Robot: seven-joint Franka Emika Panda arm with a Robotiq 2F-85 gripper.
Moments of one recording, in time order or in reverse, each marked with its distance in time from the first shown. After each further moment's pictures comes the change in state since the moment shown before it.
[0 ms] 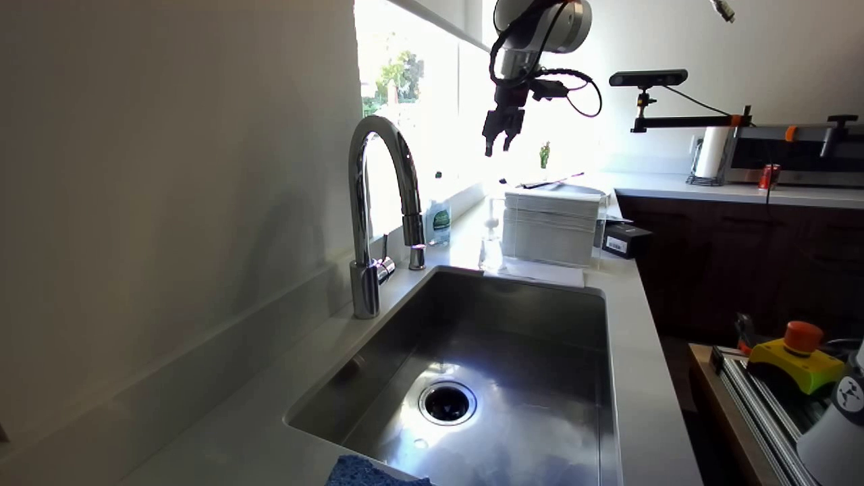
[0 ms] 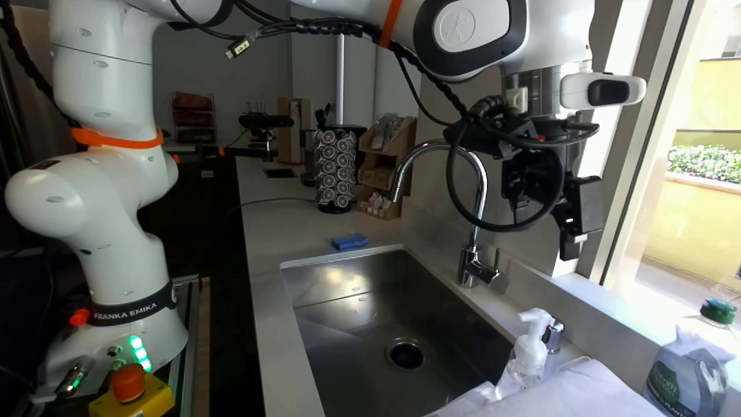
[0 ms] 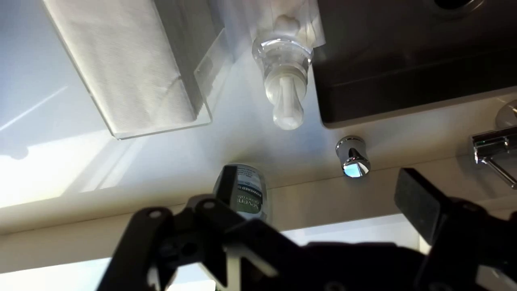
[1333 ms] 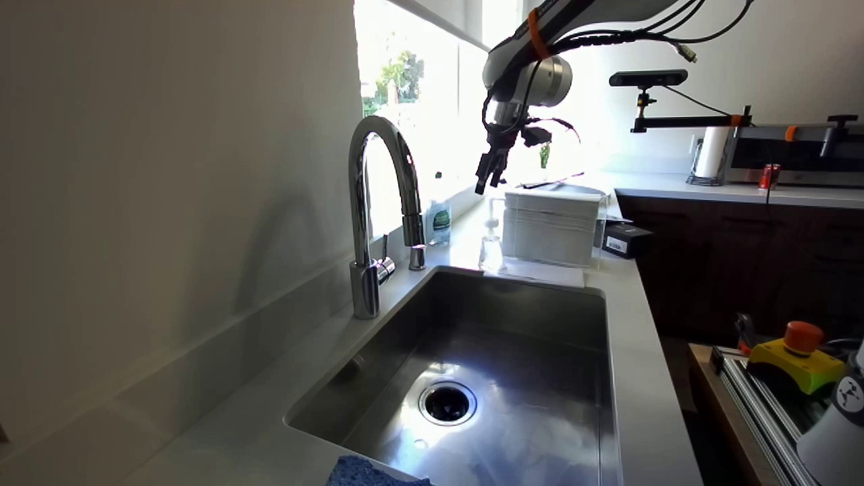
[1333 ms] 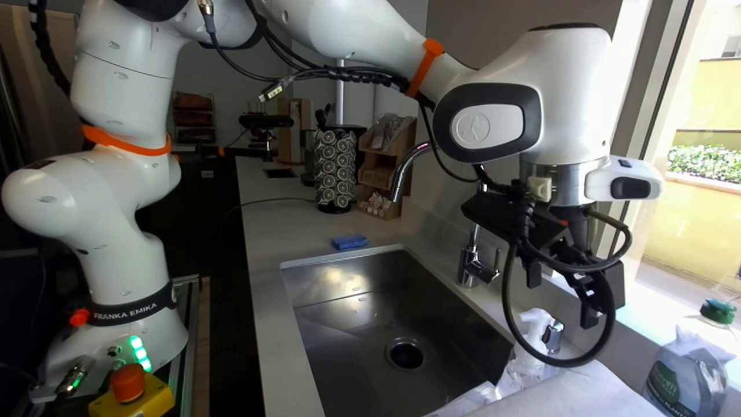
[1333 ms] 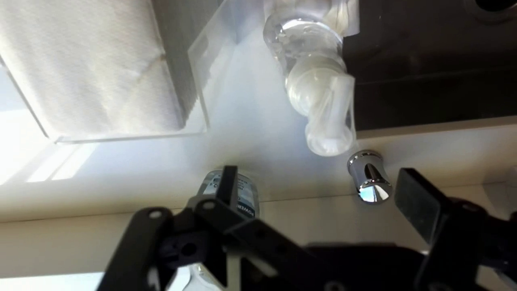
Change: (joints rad) arm -0.064 0.178 0.042 0.014 0.136 0.172 -0.227
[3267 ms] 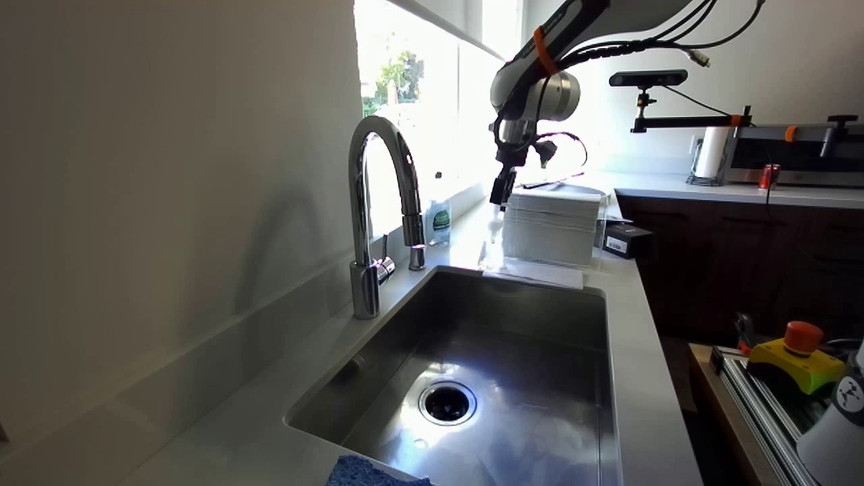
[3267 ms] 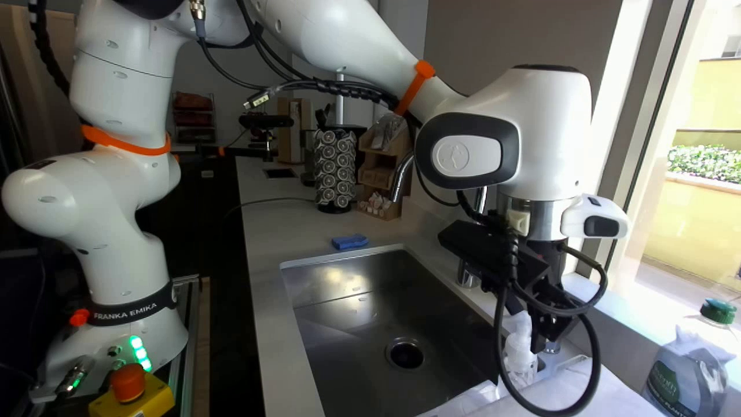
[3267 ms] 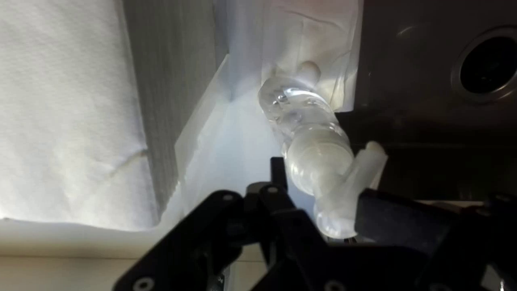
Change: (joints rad) arm 0.004 -0.005 -0.014 -0.101 -0.036 0.006 -0.131
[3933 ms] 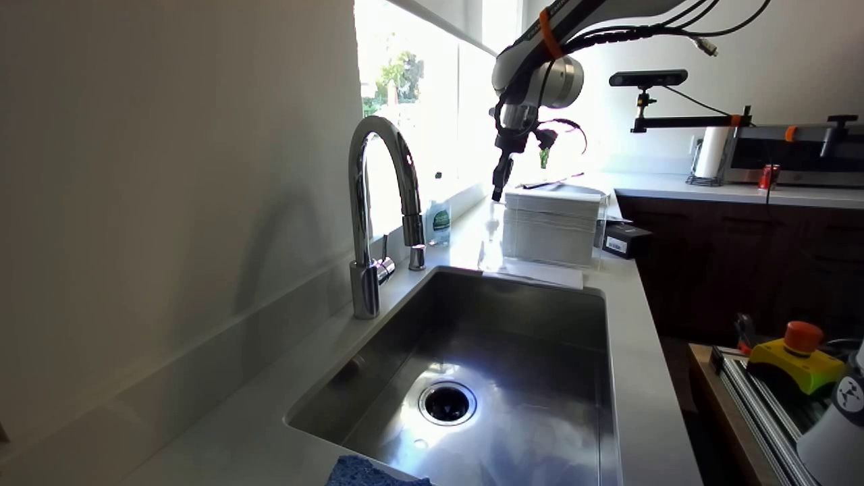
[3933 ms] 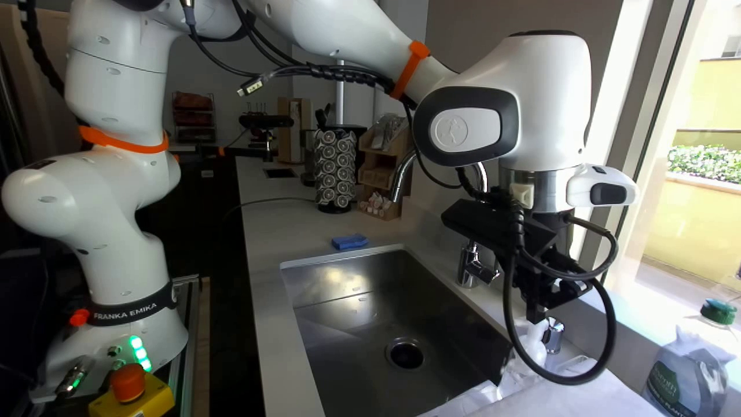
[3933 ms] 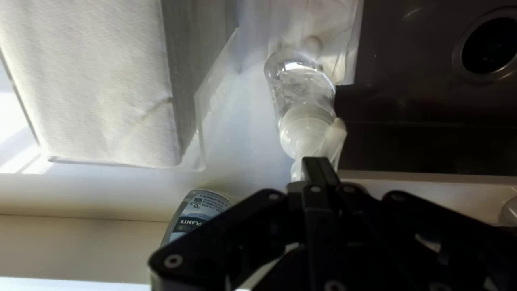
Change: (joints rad) arm 0.001 -0.051 0.004 0.002 0.001 0.003 -0.007
